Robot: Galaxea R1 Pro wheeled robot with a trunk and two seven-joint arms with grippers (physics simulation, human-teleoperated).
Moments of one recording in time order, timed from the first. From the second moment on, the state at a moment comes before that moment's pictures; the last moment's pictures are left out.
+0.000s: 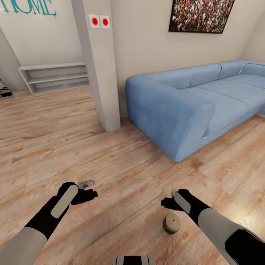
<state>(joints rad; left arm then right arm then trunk) -0.62 0.21 -0.32 -1.08 1.01 0.88 0.61 -0.86 -0.08 0.60 -0.35 -0.89 0.59 -0.22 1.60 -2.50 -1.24</state>
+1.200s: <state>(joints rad) -0.62 0.54 -0.34 -1.09 1.37 0.99 -0.51 -0.86 -0.08 0.60 -0.35 -0.89 0.58 -0.22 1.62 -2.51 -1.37</state>
